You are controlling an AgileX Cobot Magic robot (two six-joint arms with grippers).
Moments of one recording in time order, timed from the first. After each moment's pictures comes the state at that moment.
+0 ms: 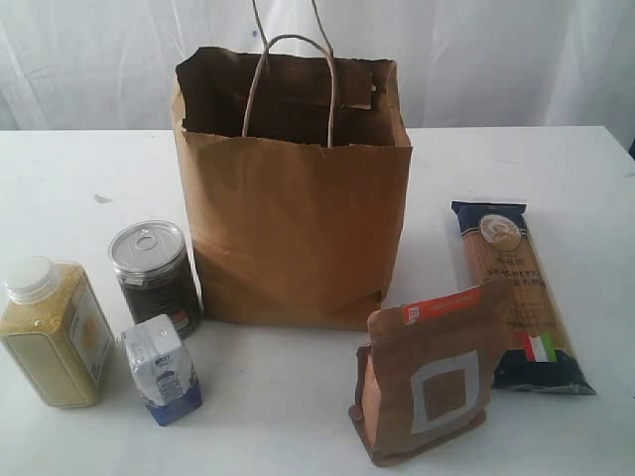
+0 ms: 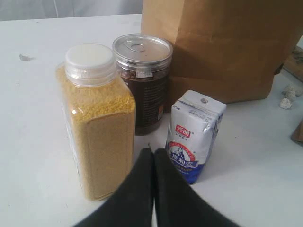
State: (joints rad) left arm -0.44 0.07 0.02 -0.22 0.26 0.11; right arm 0.22 0.01 0.00 0.01 0.19 0.05
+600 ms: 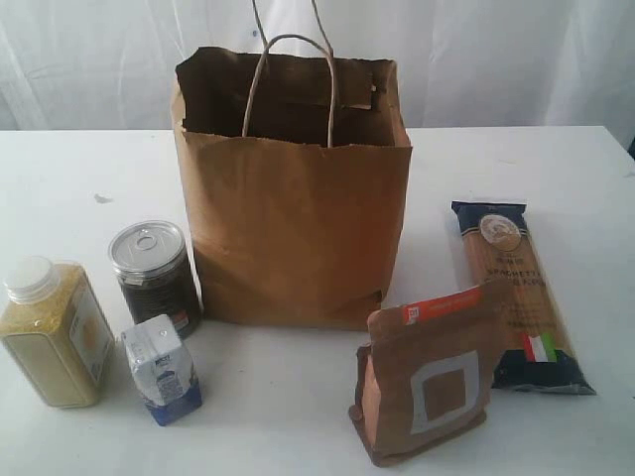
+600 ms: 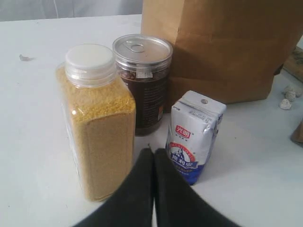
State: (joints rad) left arm -0.44 0.07 0.02 -0.22 0.26 0.11; right arm 0.22 0.01 0.00 0.00 0.19 0.05
